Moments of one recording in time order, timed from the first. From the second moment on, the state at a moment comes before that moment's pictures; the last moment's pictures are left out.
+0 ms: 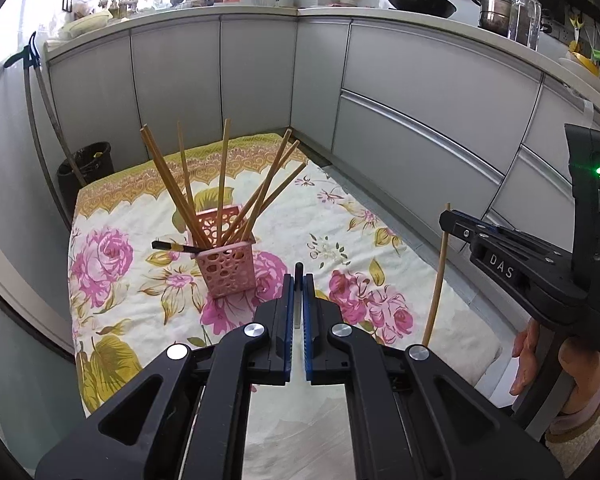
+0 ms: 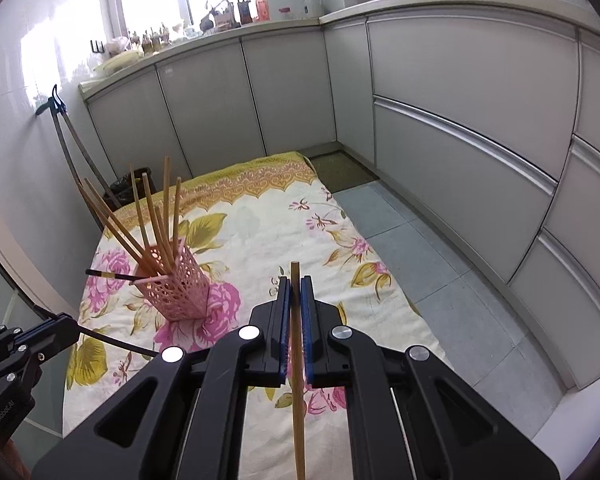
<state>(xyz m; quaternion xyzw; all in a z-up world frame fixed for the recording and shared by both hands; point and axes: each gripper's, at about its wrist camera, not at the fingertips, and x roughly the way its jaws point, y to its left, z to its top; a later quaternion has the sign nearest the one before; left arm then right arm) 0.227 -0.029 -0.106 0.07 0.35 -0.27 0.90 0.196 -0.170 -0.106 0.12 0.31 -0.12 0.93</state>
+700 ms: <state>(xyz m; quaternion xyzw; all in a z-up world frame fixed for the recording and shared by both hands) 0.213 -0.050 -0.011 0.10 0.25 -0.23 0.93 0.168 -0.189 0.006 0.15 0.18 -0.09 0.97</state>
